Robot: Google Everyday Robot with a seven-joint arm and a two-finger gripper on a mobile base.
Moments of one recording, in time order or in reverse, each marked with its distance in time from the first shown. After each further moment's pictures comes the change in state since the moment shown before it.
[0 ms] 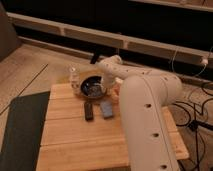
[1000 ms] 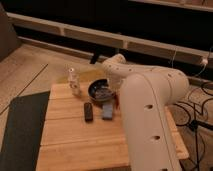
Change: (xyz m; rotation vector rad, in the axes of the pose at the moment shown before) arm -0.028 -0.044 -0.011 0.172 -0.100 0.026
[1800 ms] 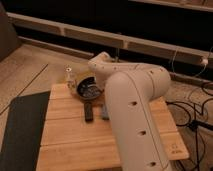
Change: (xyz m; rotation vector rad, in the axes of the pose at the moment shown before) arm 0.042 0.050 -0.016 -0.027 0.041 -0.077
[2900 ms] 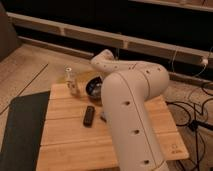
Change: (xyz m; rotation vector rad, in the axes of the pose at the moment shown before) arm -0.046 -0.020 0.004 0.117 -0.061 0.020
